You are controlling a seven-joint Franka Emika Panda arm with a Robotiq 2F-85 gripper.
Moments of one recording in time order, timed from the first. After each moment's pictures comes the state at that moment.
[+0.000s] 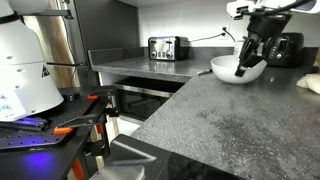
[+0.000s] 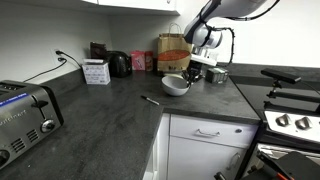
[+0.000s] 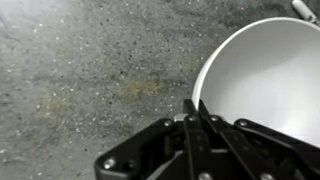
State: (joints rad) arm -0.17 0.63 -0.06 -1.59 0.35 2.05 0.03
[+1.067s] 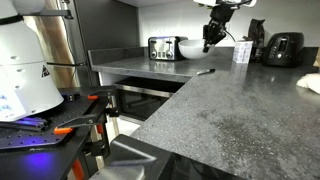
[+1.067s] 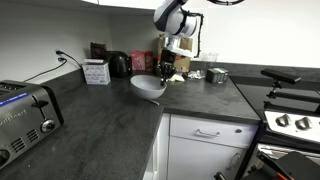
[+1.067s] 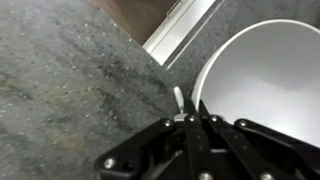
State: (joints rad) arm -0.03 0.50 0.11 -1.66 0.27 1.95 -0.21
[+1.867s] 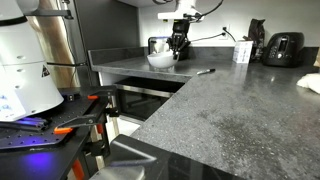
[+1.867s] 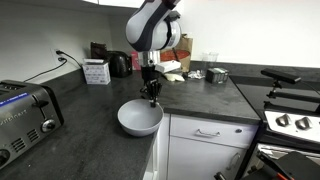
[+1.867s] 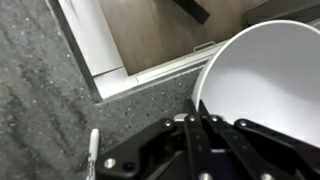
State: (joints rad) arm 0.18 0.33 0.19 -2.02 -0.01 2.18 -0.27
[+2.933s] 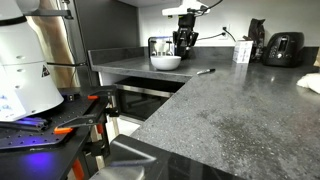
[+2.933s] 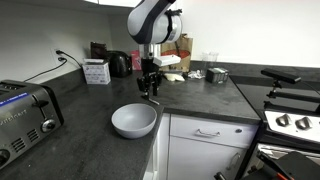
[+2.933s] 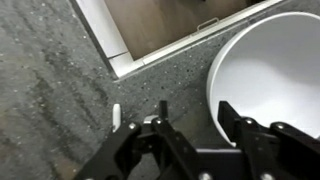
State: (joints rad) arm 0.15 0.32 0.18 -1.97 0.02 2.20 -0.23
